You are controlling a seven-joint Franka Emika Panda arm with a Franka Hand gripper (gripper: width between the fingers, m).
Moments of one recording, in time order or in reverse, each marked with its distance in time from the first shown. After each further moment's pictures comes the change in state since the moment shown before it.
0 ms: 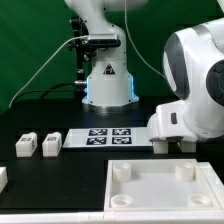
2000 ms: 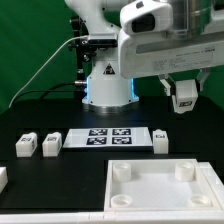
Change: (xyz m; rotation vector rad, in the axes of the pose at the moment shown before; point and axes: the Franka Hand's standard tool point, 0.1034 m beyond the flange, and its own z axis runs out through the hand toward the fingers) arm -0.031 0.050 -0.205 0.067 0.752 -0.045
